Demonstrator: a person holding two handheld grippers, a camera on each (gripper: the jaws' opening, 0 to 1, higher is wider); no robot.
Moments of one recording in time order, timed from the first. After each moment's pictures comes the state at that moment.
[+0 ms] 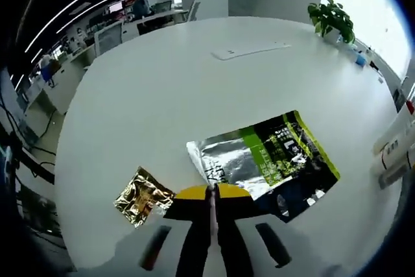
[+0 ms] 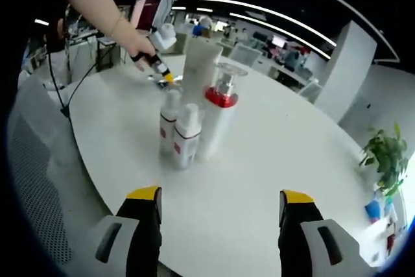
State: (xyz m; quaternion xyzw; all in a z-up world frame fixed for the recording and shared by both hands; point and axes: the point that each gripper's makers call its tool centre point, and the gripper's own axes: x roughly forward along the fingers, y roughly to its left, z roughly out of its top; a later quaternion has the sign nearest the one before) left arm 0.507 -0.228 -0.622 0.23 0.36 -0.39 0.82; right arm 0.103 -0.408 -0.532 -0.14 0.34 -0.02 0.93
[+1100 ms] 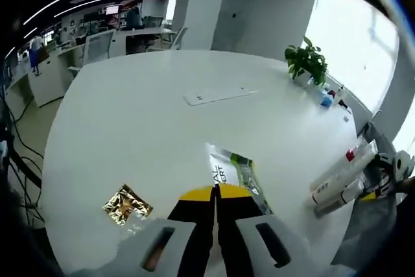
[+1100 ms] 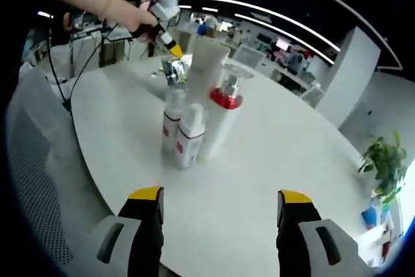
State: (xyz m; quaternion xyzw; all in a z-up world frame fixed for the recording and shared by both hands) left arm 0.449 -0.263 -0.514 0.09 0.34 -0.50 0.79; right arm 0.103 -0.404 -0.527 -0.16 0.33 -0.01 0.93
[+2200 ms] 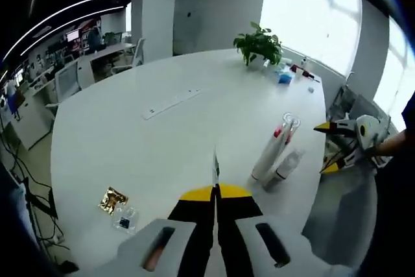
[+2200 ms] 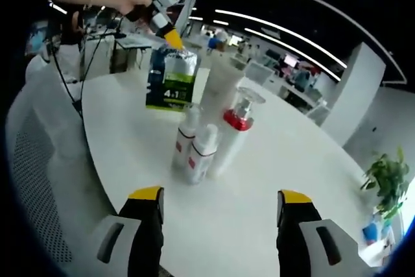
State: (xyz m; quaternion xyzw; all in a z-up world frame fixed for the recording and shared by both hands) left arm 0.346 -0.234 -0.438 0.16 0.31 -0.58 0.74; right arm 0.109 -0.385 -0.513 -0.18 0.28 0.03 0.94
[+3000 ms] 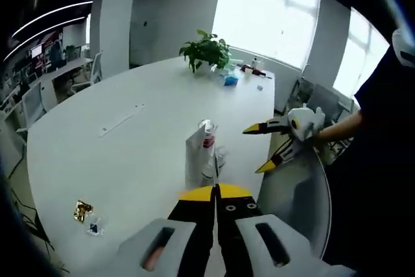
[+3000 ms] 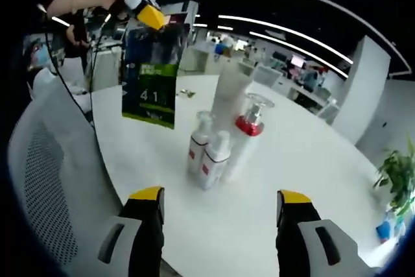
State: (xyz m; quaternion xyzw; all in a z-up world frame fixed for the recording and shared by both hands) left arm 0.220 -0.229 -0.376 0.16 0.27 -0.70 0.64; right arm 0.110 -0.369 -0.517 -0.14 0.28 0.08 0.95
